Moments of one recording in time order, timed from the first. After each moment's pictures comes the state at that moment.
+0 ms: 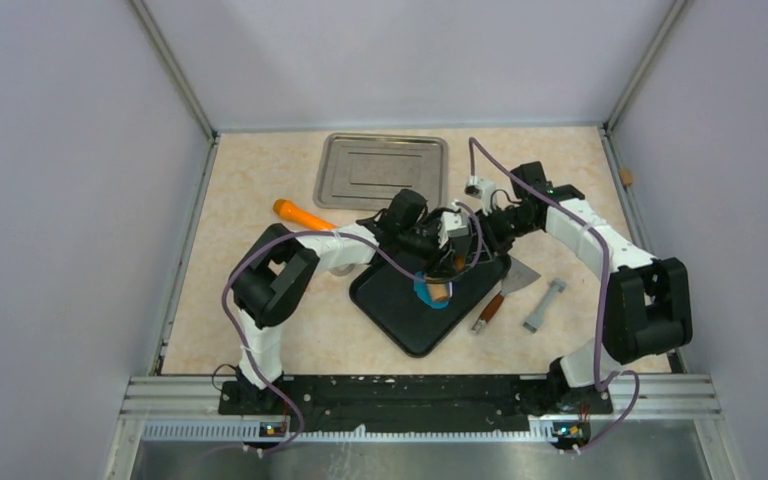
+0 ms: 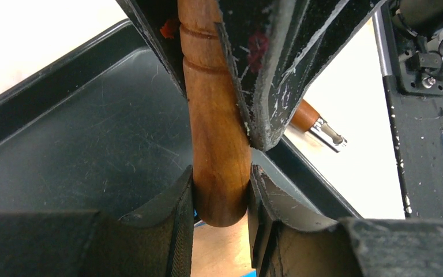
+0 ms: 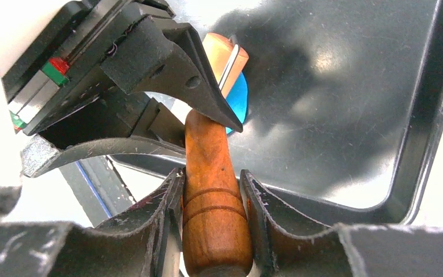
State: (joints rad) left arm -0.76 1.94 1.20 0.08 0.81 0.25; right arm 0.27 1.53 1.12 -0.79 -0.69 -0.32
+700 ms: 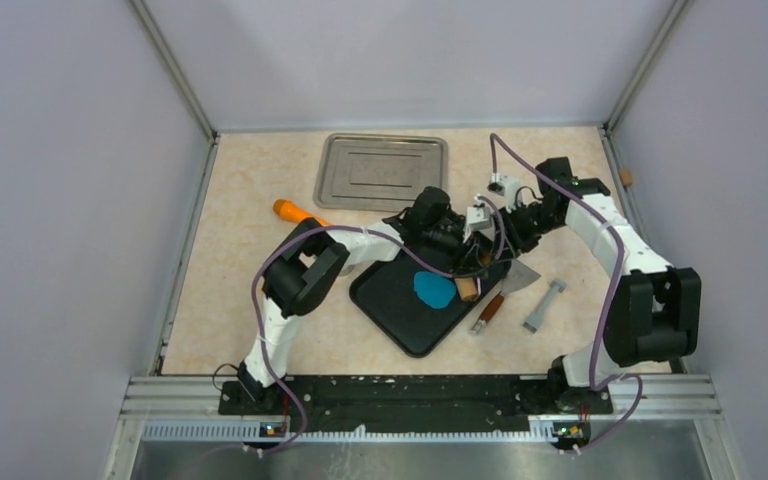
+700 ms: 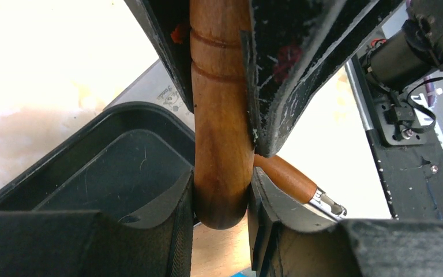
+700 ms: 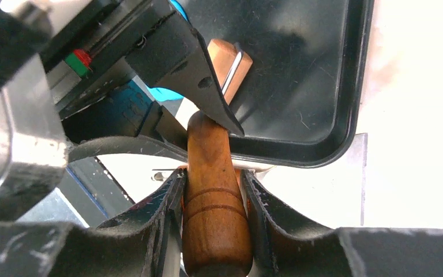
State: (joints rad) left arm -0.81 2.14 1.39 0.24 0.91 0.10; right arm 0.14 1.50 1.17 -0.95 -0.62 -0.44
